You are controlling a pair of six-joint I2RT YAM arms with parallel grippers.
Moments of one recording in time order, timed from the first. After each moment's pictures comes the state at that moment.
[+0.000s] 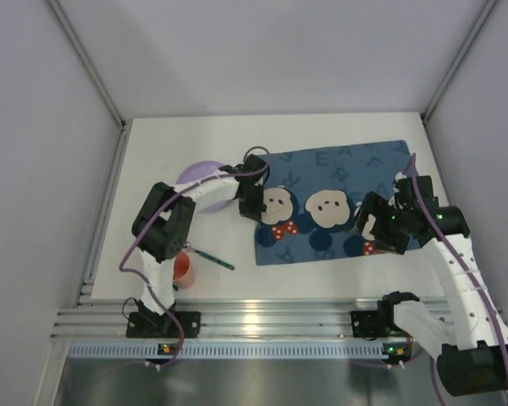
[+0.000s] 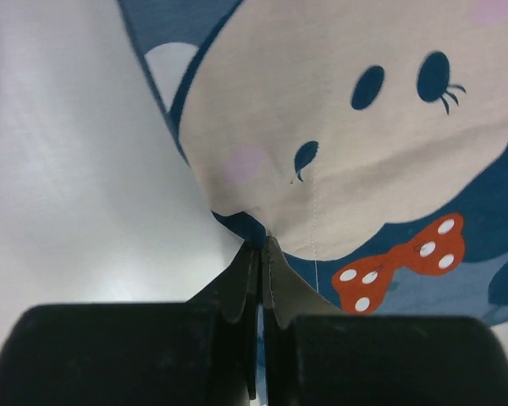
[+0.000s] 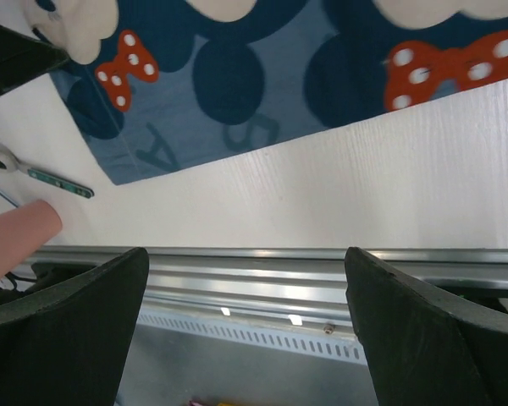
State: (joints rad) left arm -0.64 2.03 1.45 -0.59 0.08 -0.60; right arm 0.11 0.92 0.98 -1.13 -0.24 0.55
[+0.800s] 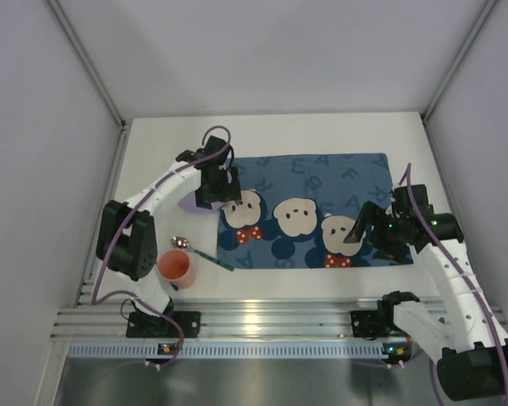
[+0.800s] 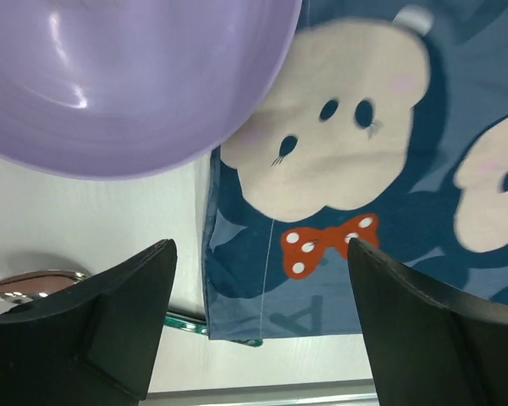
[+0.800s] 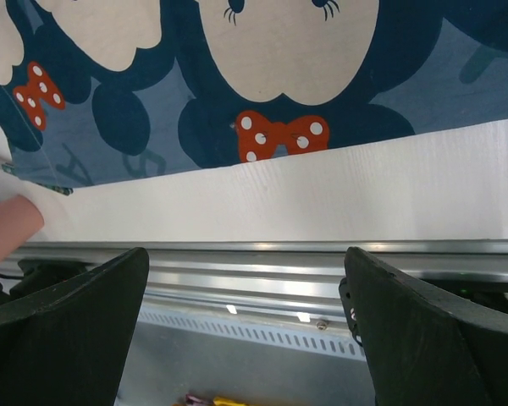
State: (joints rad) left arm -0.43 1.75 1.34 -0.83 -0.05 -0.55; right arm 0.11 0.88 0.87 -1.11 -0.24 0.56
